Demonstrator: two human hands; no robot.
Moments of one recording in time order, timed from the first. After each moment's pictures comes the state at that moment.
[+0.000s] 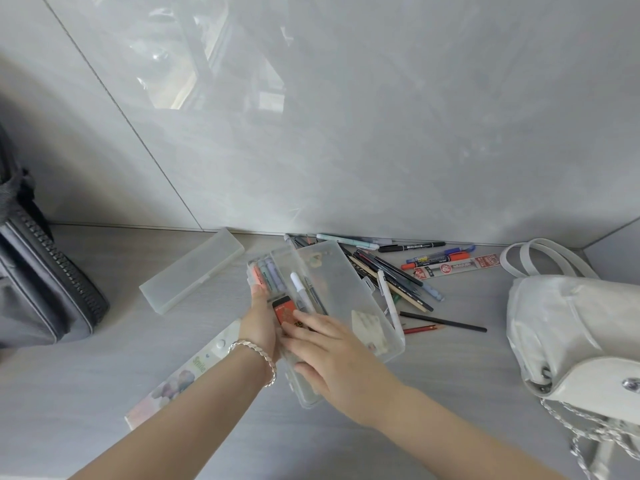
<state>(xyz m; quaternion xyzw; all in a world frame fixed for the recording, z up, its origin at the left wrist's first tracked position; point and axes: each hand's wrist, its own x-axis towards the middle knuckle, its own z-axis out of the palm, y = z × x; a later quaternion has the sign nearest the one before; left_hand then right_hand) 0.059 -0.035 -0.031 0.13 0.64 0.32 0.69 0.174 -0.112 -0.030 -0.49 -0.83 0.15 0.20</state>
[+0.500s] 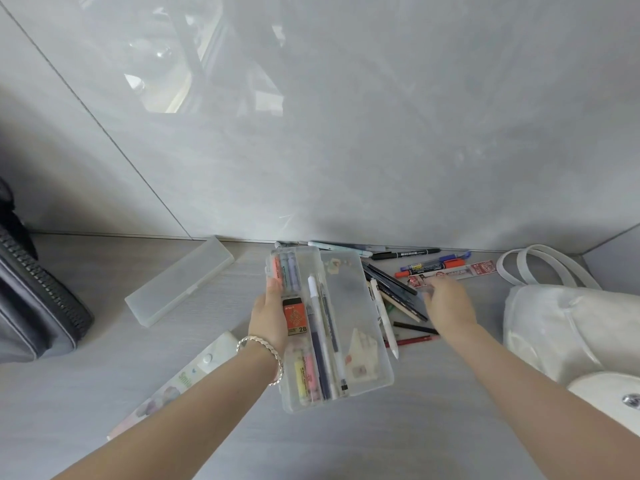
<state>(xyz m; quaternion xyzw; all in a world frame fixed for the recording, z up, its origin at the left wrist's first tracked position) 0.085 -0.020 -0.035 0.32 0.70 0.24 0.59 0.348 -0.057 -0.087 -0.86 -0.47 0.18 0.10</state>
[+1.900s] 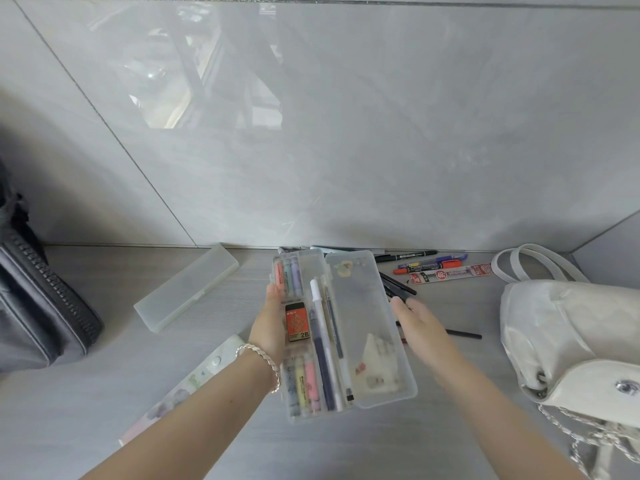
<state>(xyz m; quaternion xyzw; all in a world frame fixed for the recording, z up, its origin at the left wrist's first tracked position) 0.076 -0.035 -0.006 0.25 0.64 0.26 0.67 0.263 -0.102 -0.017 -0.77 -0.30 0.48 0.29</state>
